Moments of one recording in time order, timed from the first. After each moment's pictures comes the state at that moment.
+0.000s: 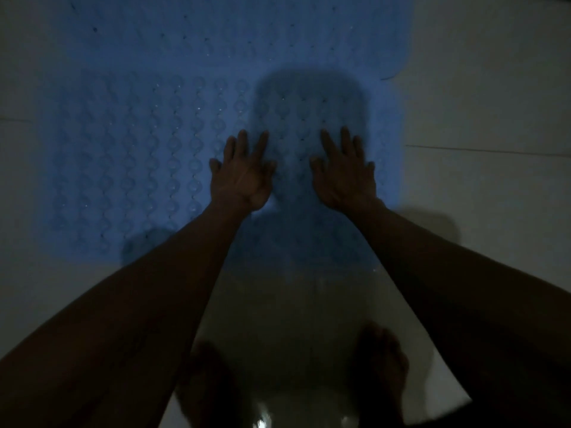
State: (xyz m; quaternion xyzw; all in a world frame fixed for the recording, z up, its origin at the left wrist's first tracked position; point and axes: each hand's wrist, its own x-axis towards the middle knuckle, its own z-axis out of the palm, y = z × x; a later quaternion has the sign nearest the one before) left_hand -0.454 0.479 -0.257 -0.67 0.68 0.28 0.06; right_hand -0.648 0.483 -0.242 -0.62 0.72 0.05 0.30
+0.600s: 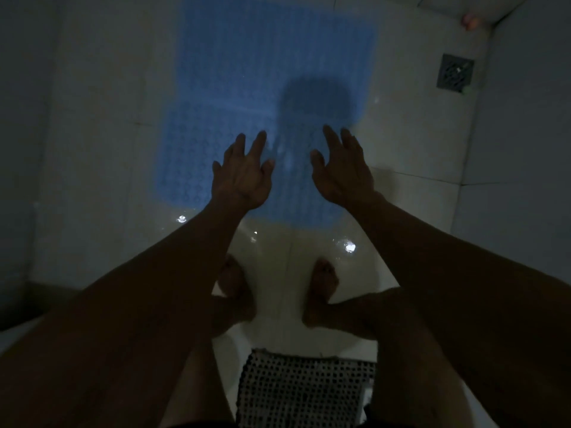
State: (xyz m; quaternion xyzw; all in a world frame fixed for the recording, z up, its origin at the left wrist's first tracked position) left_hand -0.455 0.536 0.141 -0.73 0.61 0.31 0.03; right_hand -0.642 0.514 0.146 -0.63 0.70 -0.01 0.35
